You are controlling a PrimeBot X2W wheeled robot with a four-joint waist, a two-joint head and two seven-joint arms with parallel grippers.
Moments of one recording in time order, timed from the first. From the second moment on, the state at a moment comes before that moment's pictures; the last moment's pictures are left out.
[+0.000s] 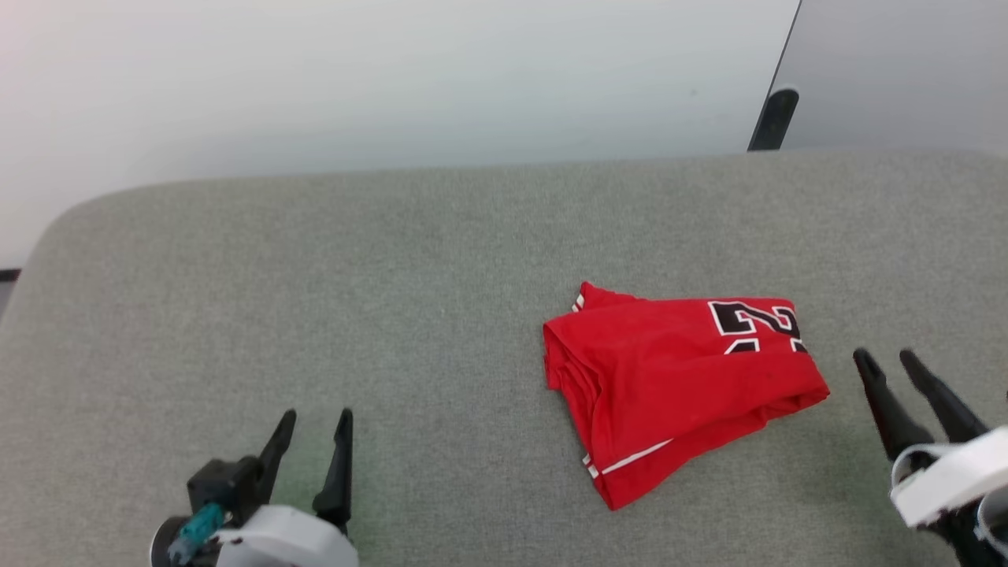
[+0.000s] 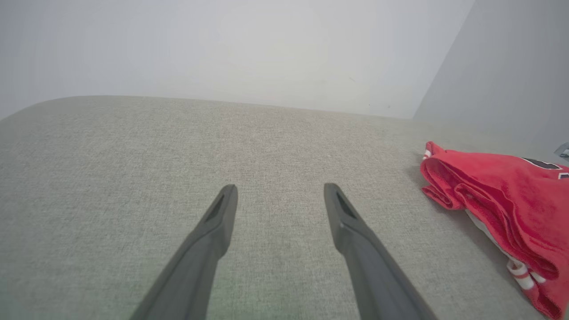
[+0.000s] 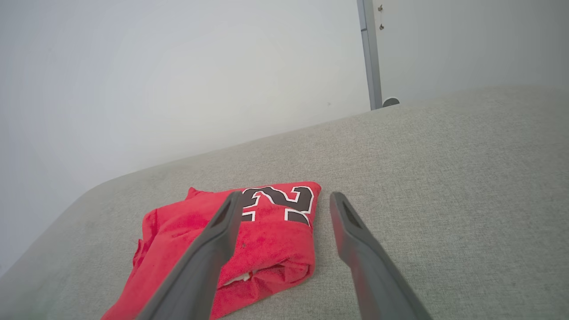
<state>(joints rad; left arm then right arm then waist) -0.13 0.13 -0.05 0.40 -0.28 -0.13 -0.26 -0.25 -0.54 0.34 0.31 0.94 0.13 -0.14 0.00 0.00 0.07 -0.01</state>
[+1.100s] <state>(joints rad) 0.14 0.14 0.00 0.13 -0.22 -0.13 -0.26 0.01 -0.37 0.08 0.17 0.57 0.13 -0.25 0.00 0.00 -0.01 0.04</state>
